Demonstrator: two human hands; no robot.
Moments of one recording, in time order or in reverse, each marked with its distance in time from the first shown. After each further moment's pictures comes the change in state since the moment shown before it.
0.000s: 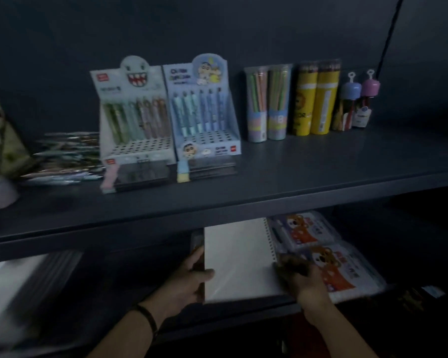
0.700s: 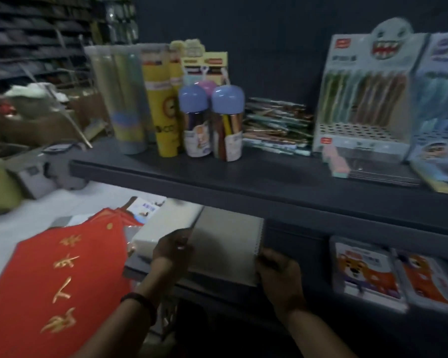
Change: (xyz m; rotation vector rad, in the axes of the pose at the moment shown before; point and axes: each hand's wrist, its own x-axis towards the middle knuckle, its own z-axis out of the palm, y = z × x) left_hand -0.110 -0.089 -0.346 0.189 0.864 0.238; right_hand -0.102 0.098 0.364 -0.286 -0.475 -0.018
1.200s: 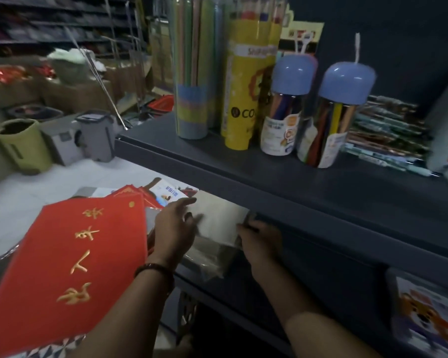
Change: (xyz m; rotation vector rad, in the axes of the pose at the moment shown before) left_hand 0.082 -0.027 -0.063 0.159 0.284 0.108; right_hand 0.097 -0.002 0.172 -0.265 0.026 0.055
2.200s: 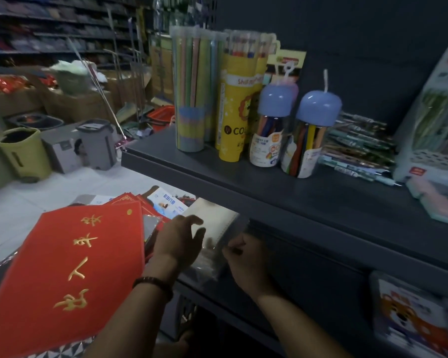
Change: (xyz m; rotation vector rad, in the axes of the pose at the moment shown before) left_hand -0.030 0.034 -0.017 0.456 -0.192 0.155; right_hand -0.054 -0.010 -0.026 -0.317 -0.143 -0.207
